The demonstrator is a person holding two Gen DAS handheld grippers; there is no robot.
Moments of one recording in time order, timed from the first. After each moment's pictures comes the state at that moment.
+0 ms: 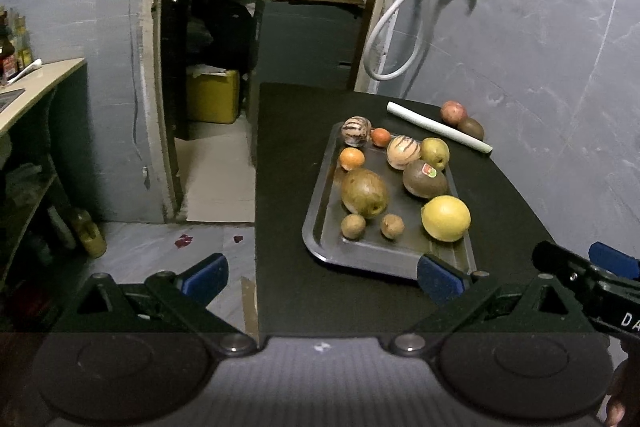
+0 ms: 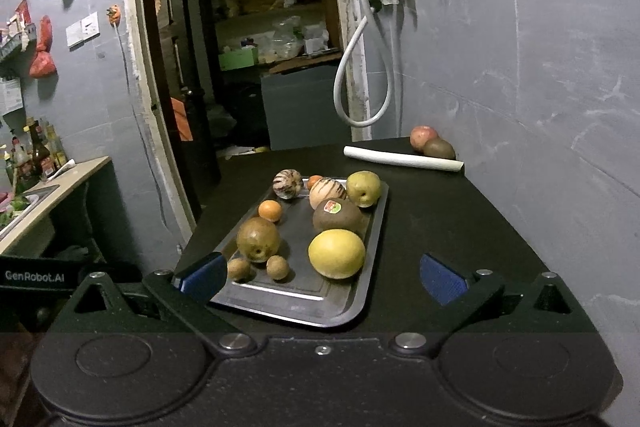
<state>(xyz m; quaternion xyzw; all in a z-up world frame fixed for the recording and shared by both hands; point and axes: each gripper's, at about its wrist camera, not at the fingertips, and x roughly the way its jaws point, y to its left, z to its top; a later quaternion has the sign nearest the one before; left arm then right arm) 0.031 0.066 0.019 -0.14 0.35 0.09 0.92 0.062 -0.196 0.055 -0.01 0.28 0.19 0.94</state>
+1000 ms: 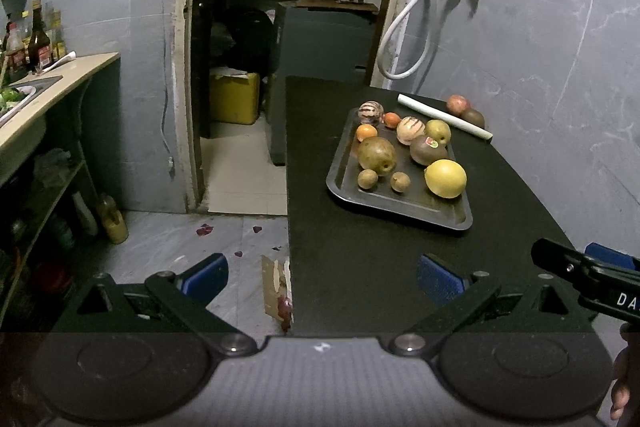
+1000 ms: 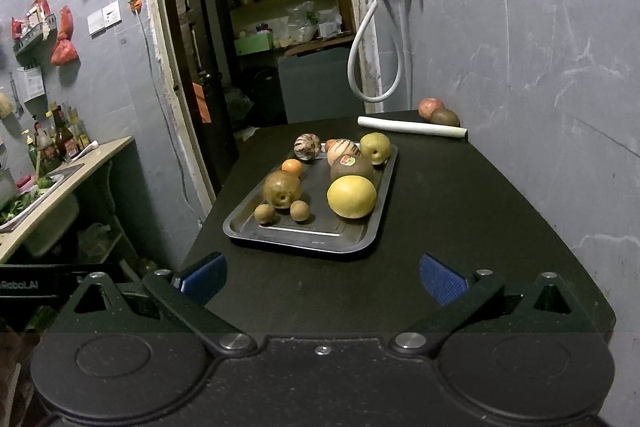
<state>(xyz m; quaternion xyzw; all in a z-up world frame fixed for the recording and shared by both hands) -0.060 0.048 0.019 -0.14 0.34 0.12 0.92 -0.005 -0.216 0.050 -0.01 0.30 0.21 0.93</state>
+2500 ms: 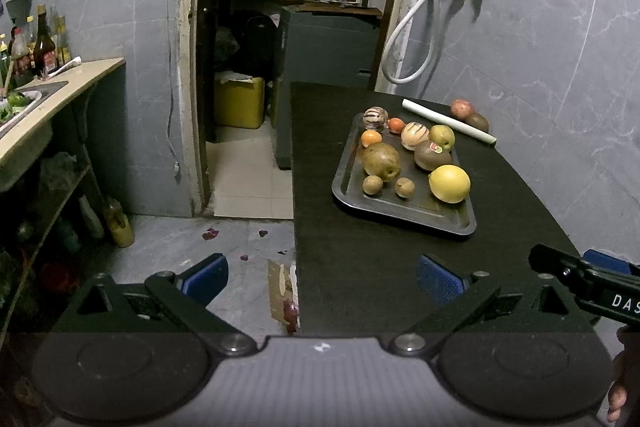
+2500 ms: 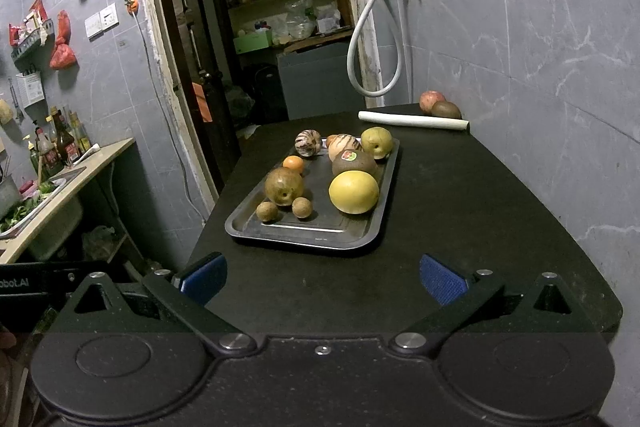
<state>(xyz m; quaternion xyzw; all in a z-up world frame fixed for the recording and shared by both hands) -0.062 0.051 0.026 -0.13 0.34 0.13 0.92 -0.009 -0.215 0.051 0.00 0.30 0.21 0.93</state>
